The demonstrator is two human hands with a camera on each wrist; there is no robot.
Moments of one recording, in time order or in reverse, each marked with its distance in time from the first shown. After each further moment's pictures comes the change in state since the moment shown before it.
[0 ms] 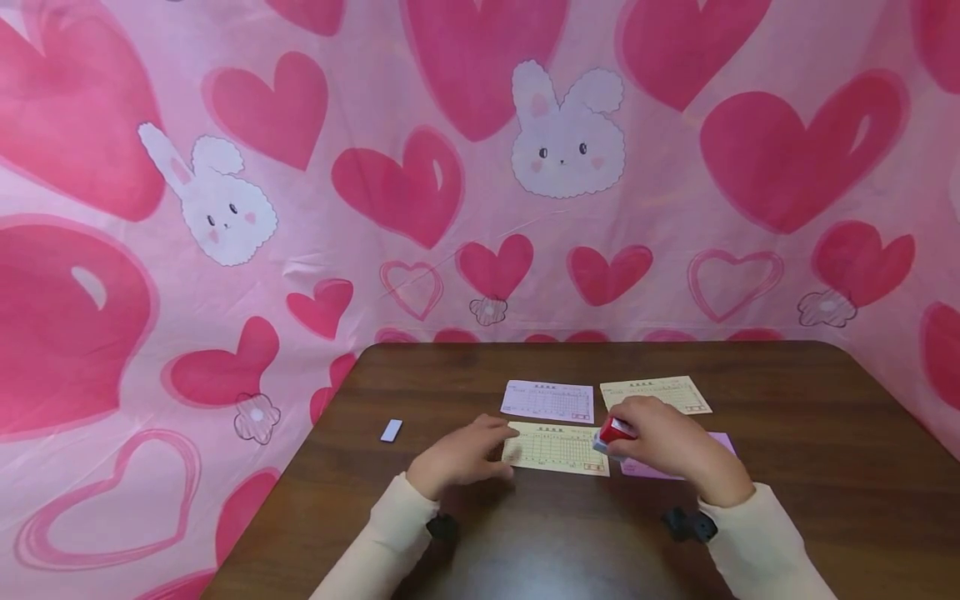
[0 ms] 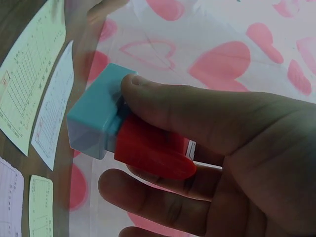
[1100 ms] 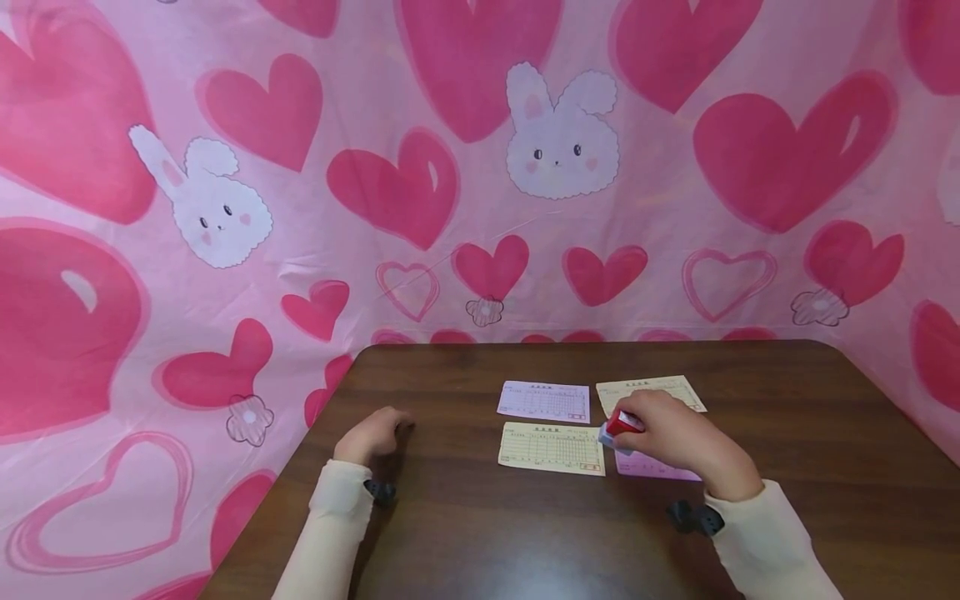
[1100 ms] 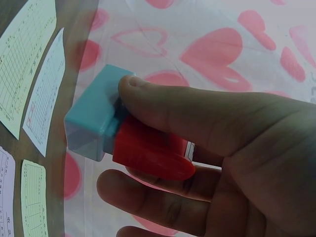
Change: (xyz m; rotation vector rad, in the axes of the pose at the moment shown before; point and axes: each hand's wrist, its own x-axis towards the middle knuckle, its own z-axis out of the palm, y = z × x) left_hand -0.045 -0.125 -0.030 -0.088 0.054 -0.419; right_hand -0.004 0.011 -0.008 0.022 0.039 -0.027
